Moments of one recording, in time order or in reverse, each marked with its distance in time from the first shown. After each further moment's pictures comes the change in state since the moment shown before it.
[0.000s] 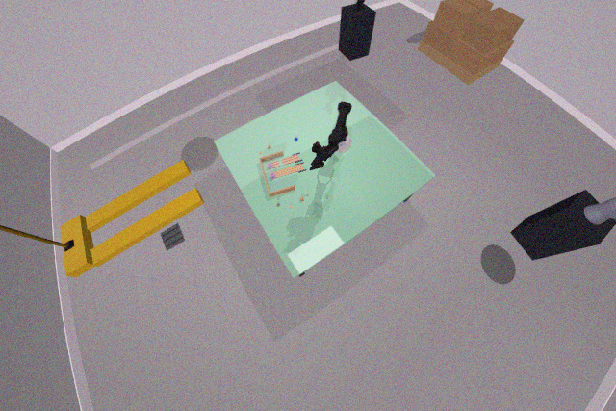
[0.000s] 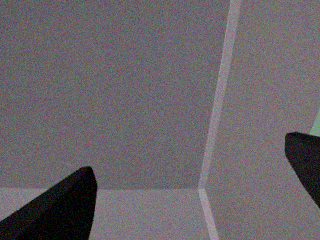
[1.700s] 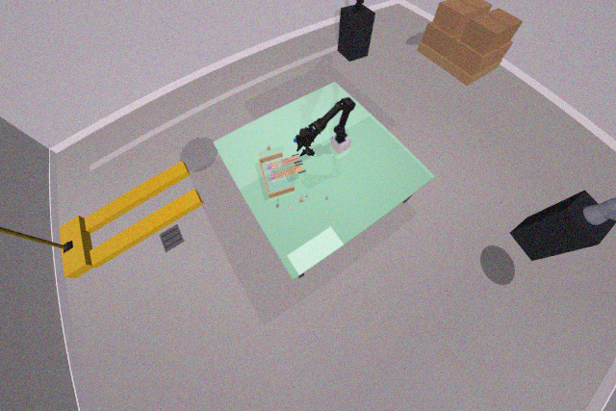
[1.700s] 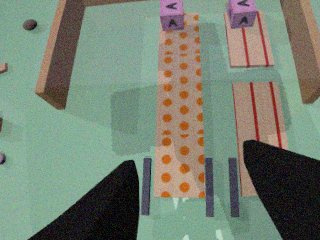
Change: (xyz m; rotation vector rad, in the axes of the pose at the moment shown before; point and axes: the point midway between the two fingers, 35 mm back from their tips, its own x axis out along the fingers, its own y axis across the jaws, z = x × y) arm -0.105 -0.274 0.194 -1.140 0.491 -0.741
